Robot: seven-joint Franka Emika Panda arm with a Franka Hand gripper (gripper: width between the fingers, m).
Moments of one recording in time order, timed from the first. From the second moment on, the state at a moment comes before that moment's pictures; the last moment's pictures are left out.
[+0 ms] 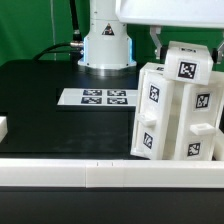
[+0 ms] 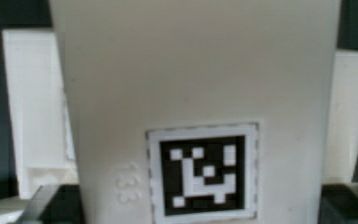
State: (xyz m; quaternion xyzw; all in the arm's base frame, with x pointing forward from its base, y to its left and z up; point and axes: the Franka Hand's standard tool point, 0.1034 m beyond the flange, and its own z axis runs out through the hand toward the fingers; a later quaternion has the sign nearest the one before) arm 0.598 0.084 0.156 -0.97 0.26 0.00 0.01
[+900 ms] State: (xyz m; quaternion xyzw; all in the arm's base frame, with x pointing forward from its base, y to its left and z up) arm 0.602 0.078 0.156 -0.86 0.52 -0.01 0.03
